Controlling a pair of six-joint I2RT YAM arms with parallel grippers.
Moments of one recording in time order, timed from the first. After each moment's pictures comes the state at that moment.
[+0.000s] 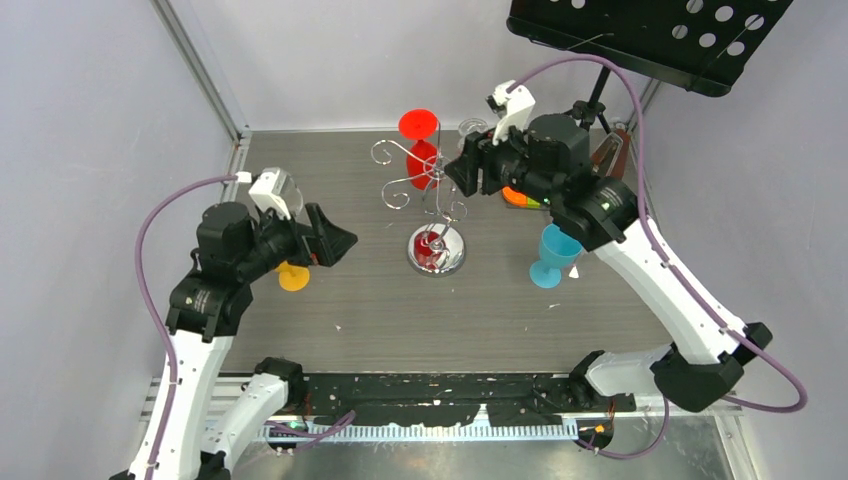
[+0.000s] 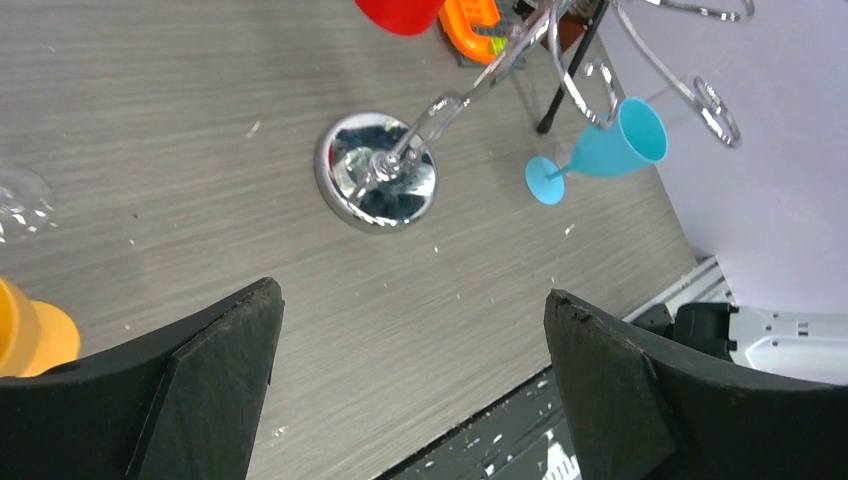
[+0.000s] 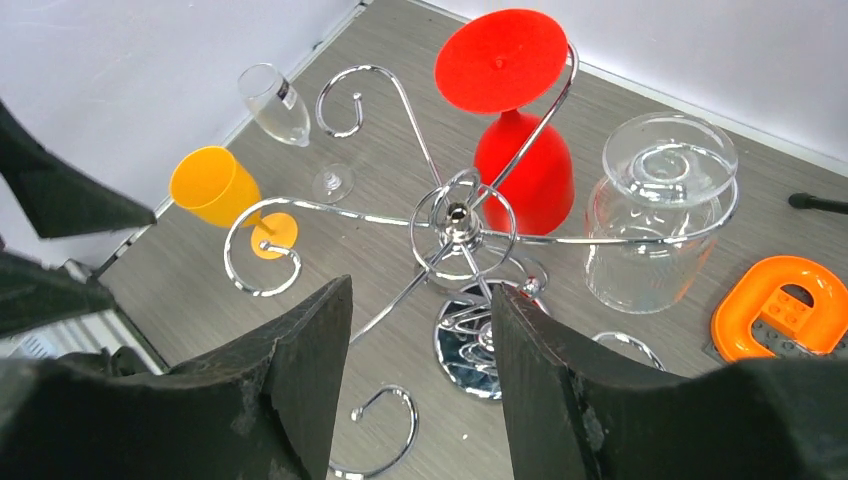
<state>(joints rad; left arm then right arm) -0.22 0.78 1.15 -0.74 0.39 -0.37 0.68 1.28 1.61 -0.57 -0.04 0.19</state>
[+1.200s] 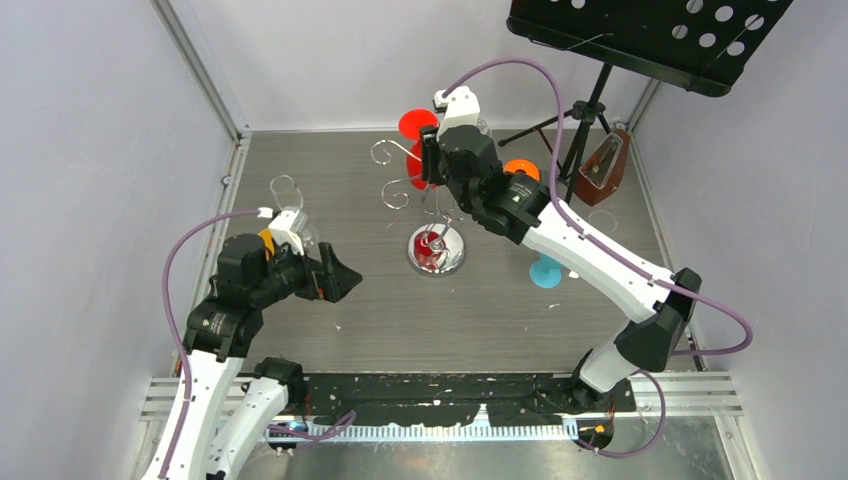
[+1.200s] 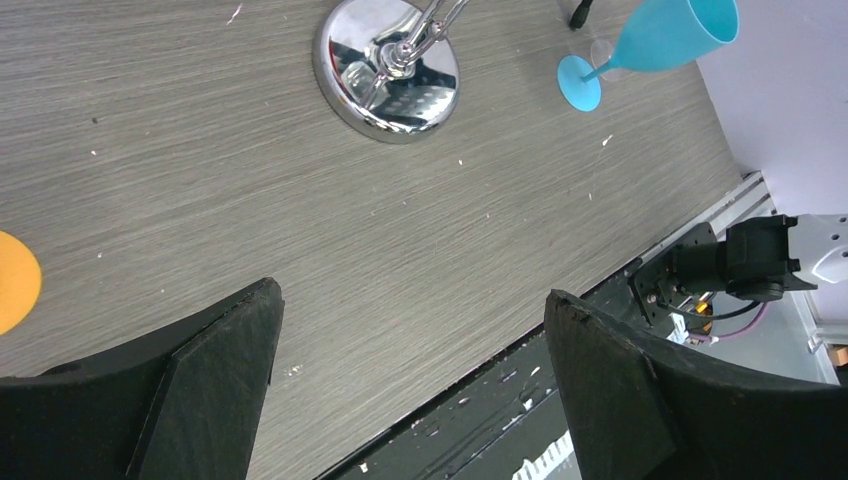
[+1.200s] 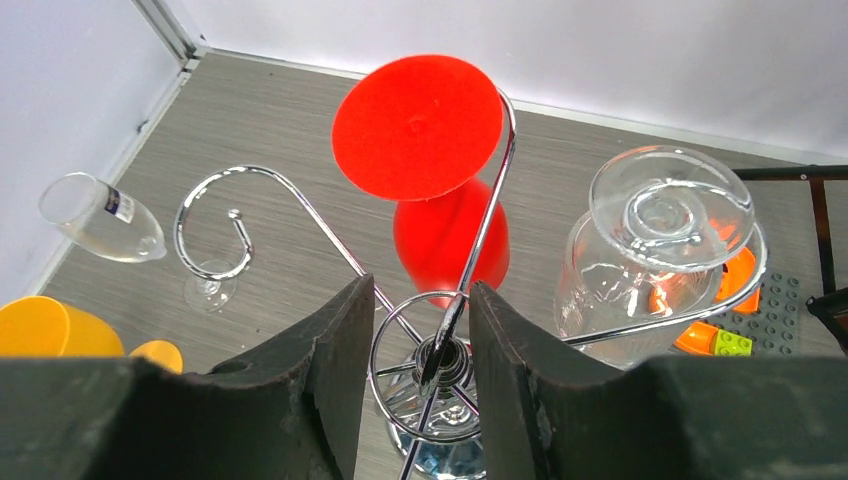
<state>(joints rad) -0.22 0.62 0.86 -0.75 0.46 -0.30 0.88 1.56 1.69 -0.39 0.55 0.24</state>
